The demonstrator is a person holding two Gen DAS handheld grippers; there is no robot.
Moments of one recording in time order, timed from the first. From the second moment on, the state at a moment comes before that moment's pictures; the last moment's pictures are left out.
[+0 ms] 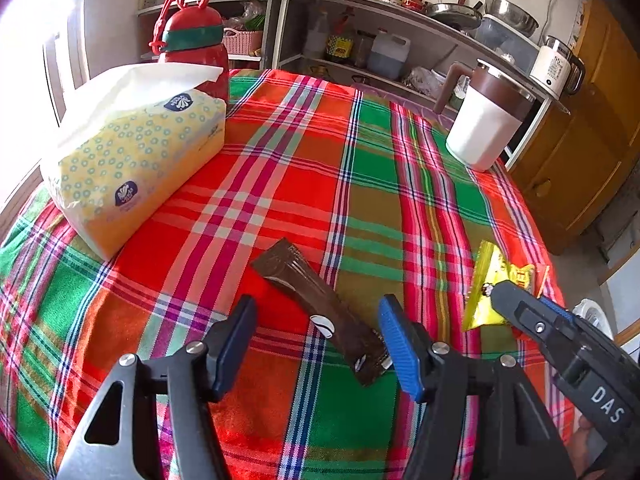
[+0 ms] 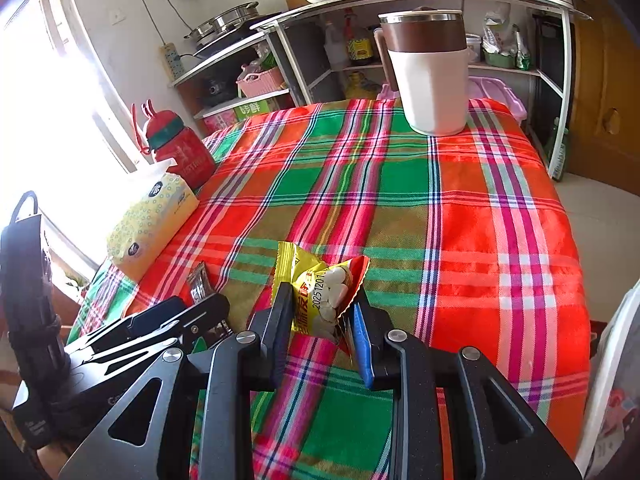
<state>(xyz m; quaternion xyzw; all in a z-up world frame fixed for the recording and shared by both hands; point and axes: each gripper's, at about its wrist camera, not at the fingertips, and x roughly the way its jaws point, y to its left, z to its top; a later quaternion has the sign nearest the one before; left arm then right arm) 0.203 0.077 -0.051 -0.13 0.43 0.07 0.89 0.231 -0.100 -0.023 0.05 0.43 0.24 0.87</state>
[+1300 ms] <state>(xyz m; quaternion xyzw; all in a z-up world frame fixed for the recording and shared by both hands) 0.146 -0.022 0.019 -0.06 0.37 -0.08 0.92 0.149 -0.217 0.027 0.13 0.36 0.14 0.91</state>
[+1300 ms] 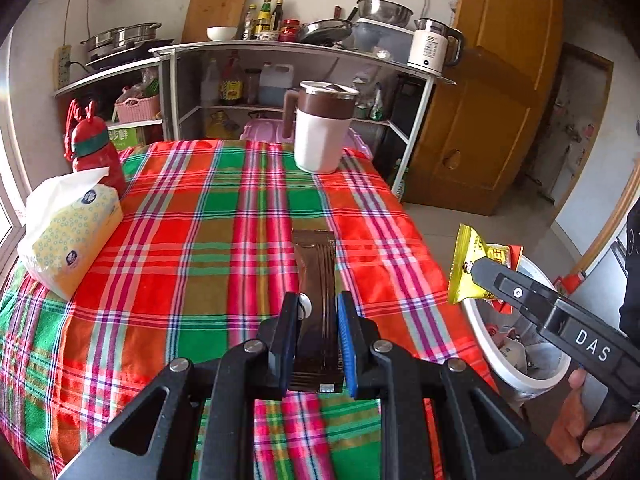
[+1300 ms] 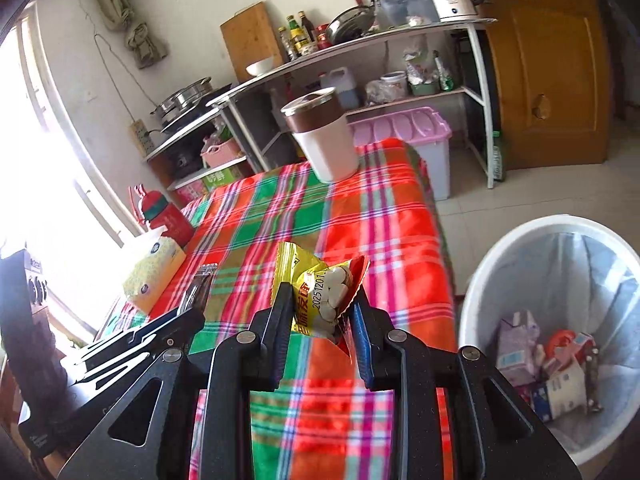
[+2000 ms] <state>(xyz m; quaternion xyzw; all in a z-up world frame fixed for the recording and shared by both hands) 0.135 -0.168 0.029 0.01 0.36 -0.22 0.91 0.094 -0.355 0.031 0.16 0.34 0.01 0.93</state>
